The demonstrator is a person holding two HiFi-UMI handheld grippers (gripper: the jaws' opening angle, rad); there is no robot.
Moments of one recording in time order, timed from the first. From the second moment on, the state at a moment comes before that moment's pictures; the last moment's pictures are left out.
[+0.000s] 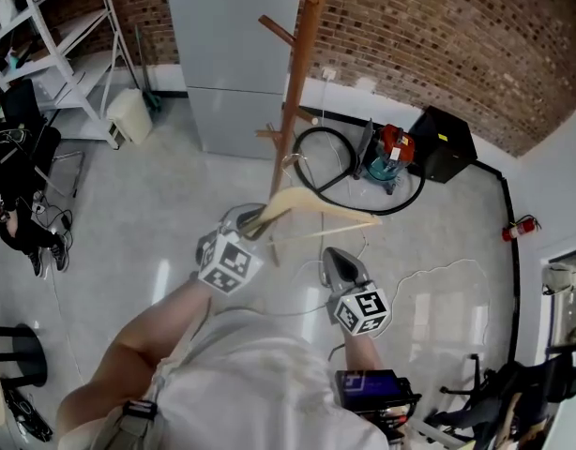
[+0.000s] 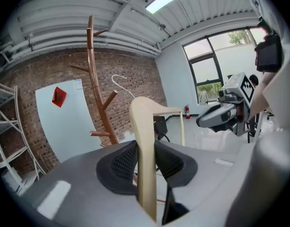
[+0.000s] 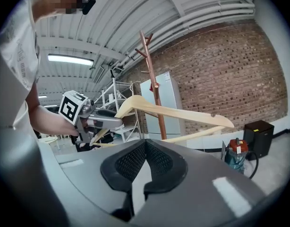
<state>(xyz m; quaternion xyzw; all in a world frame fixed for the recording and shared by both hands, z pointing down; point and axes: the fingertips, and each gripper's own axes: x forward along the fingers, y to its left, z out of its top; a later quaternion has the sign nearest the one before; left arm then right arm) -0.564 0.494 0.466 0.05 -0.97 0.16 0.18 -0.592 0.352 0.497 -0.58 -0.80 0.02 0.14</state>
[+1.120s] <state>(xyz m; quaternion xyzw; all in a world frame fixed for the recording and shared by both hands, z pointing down) -0.690 0.589 0.501 -0.01 -0.94 0.24 0.26 -0.680 0.409 0.510 -0.58 -0.80 0.03 0.15</state>
